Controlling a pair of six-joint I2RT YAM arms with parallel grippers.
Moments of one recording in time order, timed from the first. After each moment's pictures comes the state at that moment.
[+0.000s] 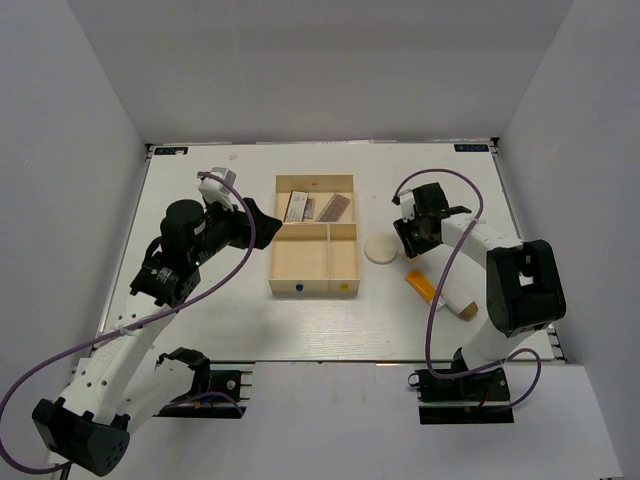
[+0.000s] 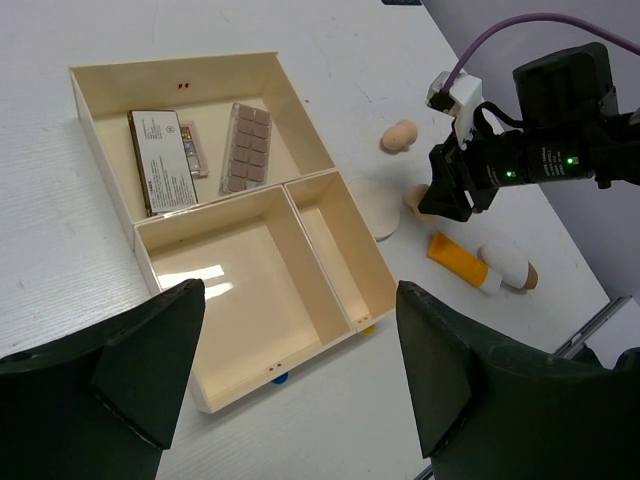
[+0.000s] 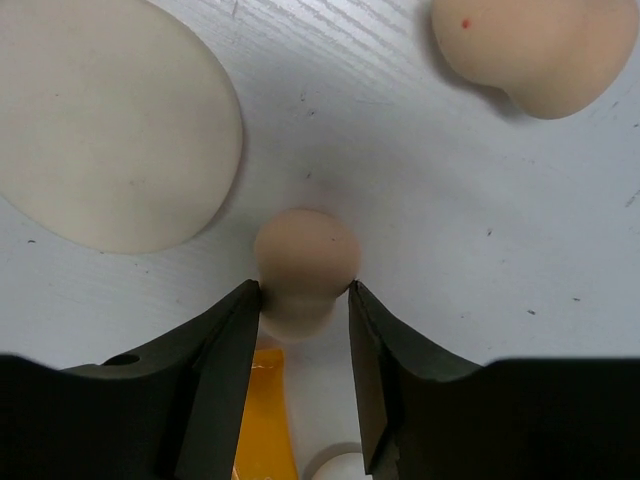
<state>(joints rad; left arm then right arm) -0.40 0.88 0.91 -0.27 0.23 -0.35 0.28 1.64 1.01 -0.46 -0.03 -0.25</state>
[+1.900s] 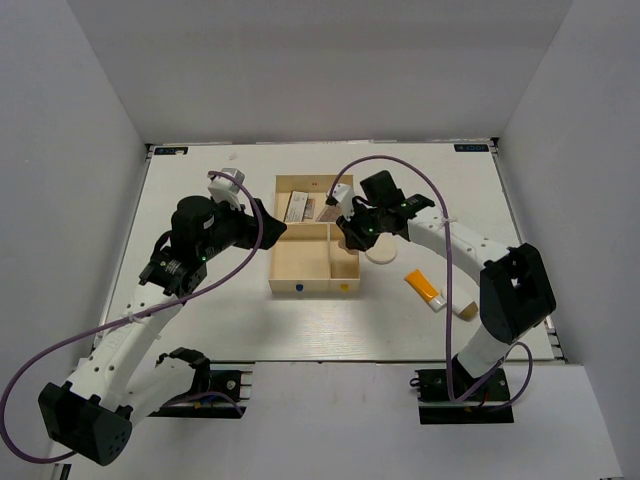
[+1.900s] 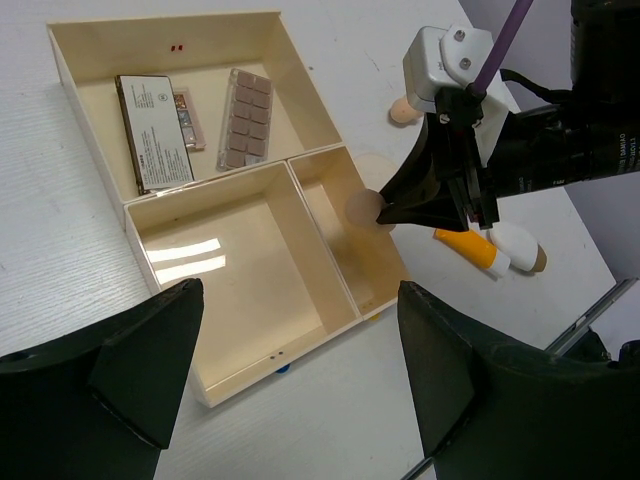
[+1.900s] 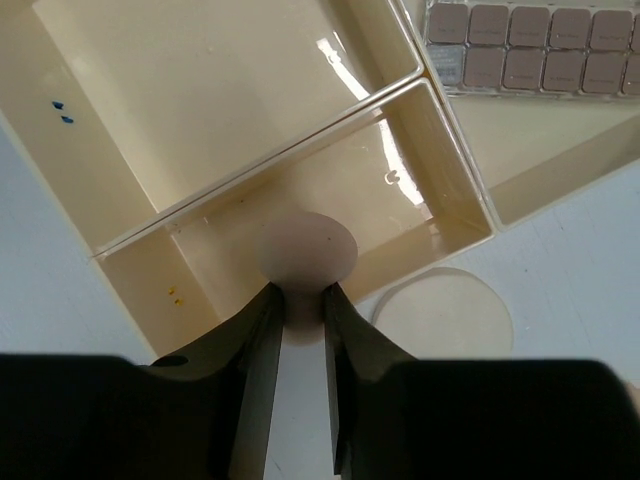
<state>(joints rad) -0.40 0.94 0.90 -0.26 0.25 -0.35 0.61 1.65 1.25 -0.53 -0.35 -0.40</state>
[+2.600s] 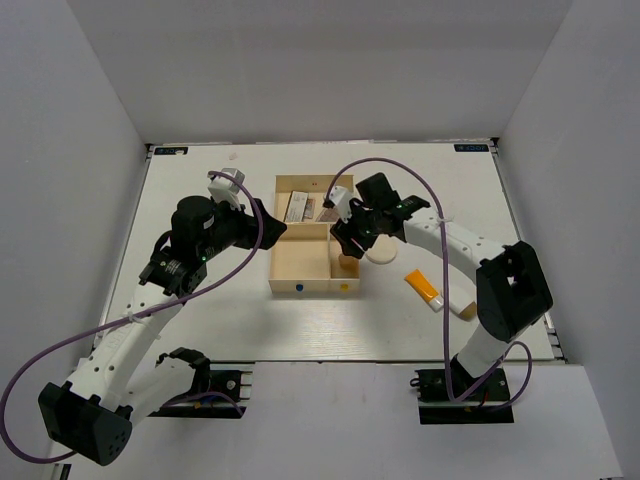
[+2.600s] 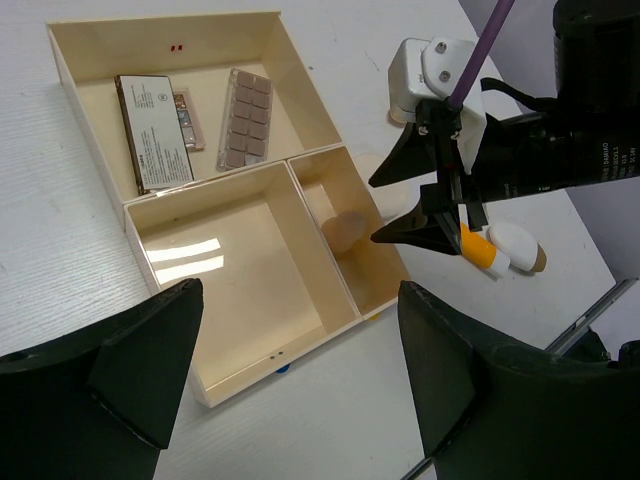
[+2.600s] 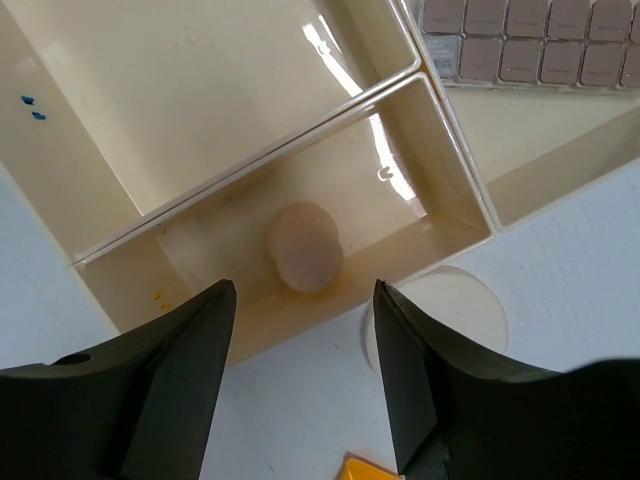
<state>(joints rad) -0.40 0.94 0.90 -0.26 0.25 -0.35 0.63 1.66 1.25 -0.52 -0.30 -0.41</state>
